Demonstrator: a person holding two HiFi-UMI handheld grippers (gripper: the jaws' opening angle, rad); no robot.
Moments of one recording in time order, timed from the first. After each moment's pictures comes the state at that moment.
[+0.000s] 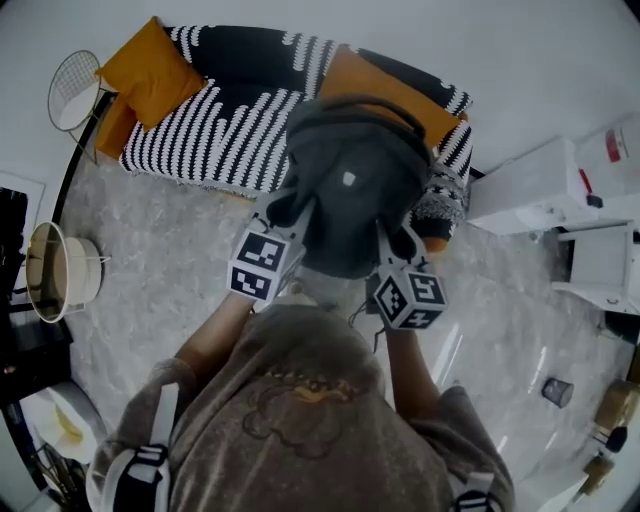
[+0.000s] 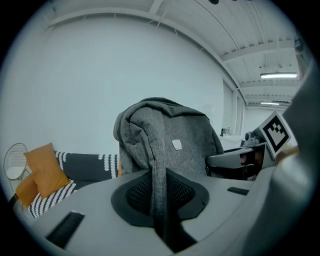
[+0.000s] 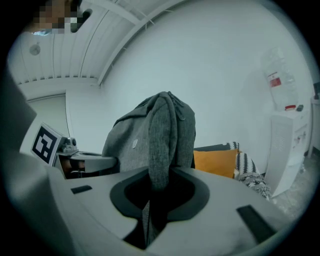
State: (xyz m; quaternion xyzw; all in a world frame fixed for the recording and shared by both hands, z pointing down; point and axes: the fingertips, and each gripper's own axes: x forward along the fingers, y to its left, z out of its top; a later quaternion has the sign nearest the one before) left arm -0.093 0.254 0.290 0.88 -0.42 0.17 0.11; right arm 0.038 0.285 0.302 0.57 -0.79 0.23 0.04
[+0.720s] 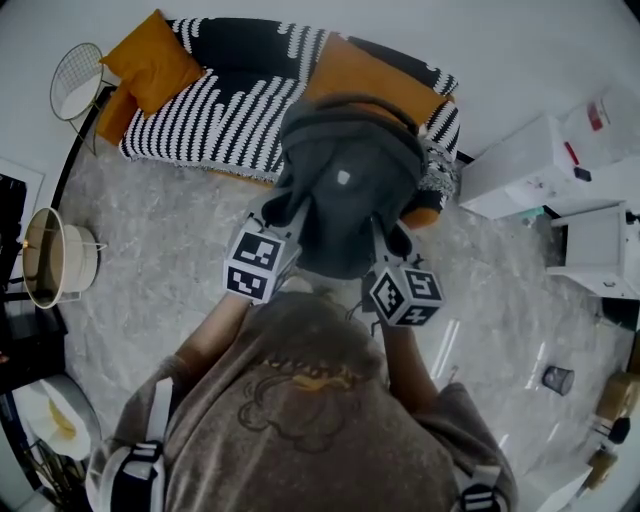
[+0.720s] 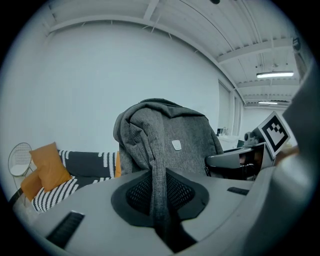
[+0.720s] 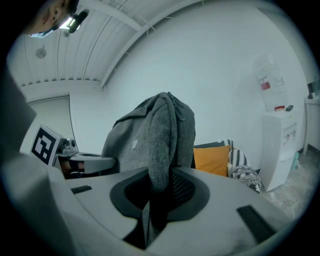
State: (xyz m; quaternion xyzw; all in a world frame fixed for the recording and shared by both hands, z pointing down) left arm -0.082 0.370 0.278 0.88 -0.43 0.17 0.11; right arm 0.049 0.400 0.292 0.57 -0.79 0.23 0.04
